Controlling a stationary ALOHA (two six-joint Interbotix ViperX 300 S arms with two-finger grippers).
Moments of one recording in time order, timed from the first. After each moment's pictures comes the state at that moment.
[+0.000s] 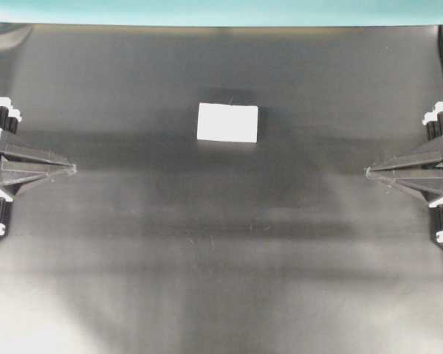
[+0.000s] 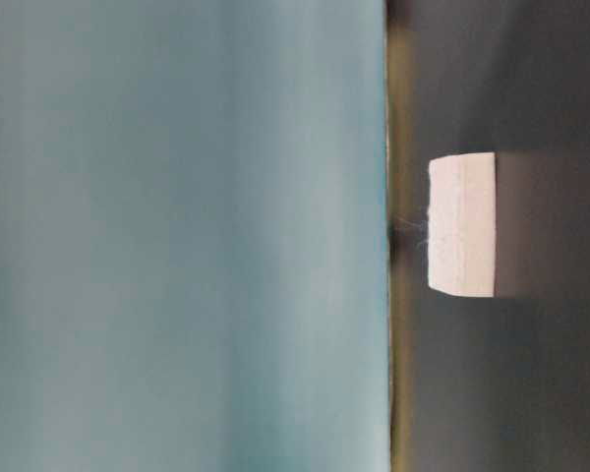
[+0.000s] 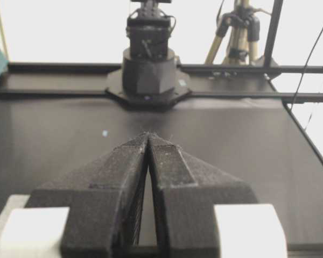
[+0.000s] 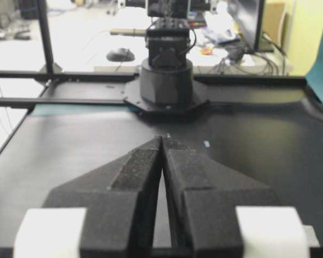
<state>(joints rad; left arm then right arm) 0.00 -0.96 1.19 0.00 -0.29 0.00 0.07 -0.97 1.18 0.00 -0.29 0.00</state>
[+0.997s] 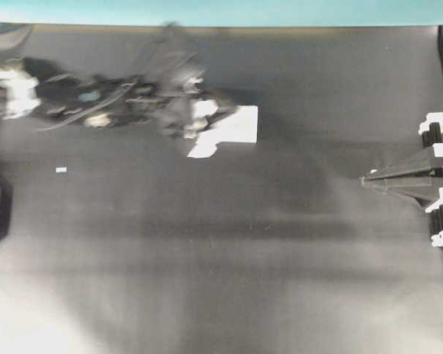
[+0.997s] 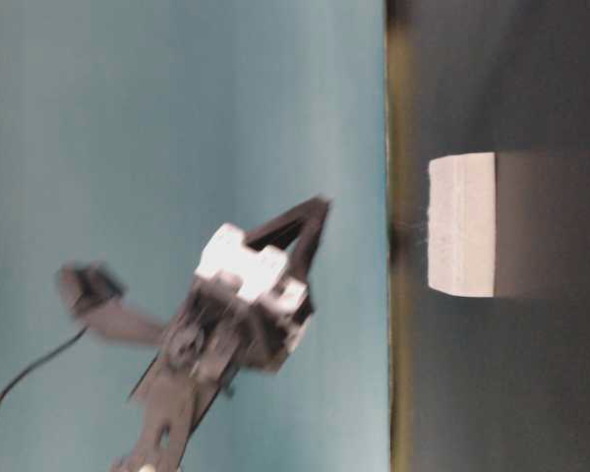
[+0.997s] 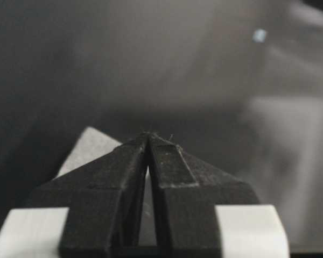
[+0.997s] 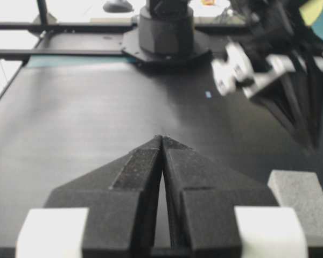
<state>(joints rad) 0.30 0.15 0.47 0.04 -0.11 -0.27 0.07 -0.98 1.24 0.01 -0.22 0.01</state>
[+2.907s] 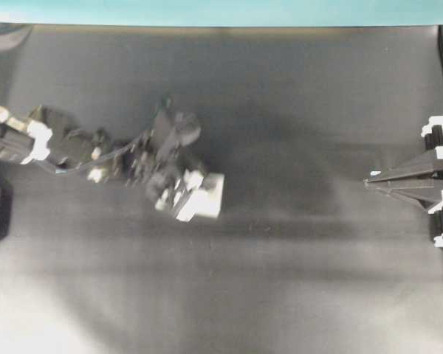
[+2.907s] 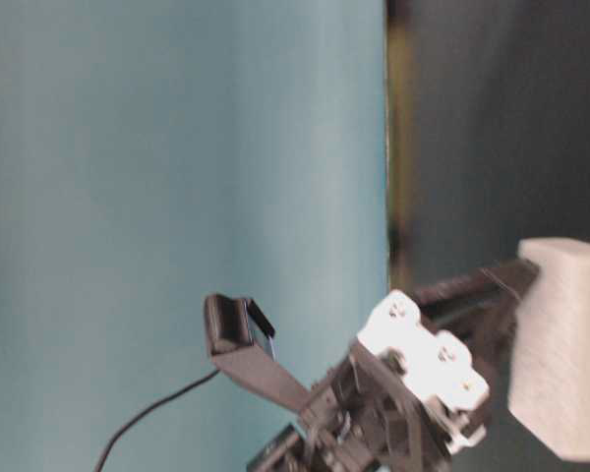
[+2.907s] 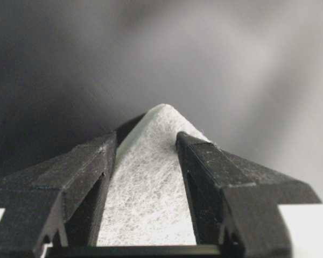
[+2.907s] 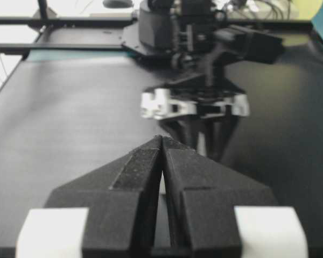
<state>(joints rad) 0.08 0.16 0.71 0.04 -0.11 -0.56 0.07 -1.01 1.27 0.01 -0.22 0.00</state>
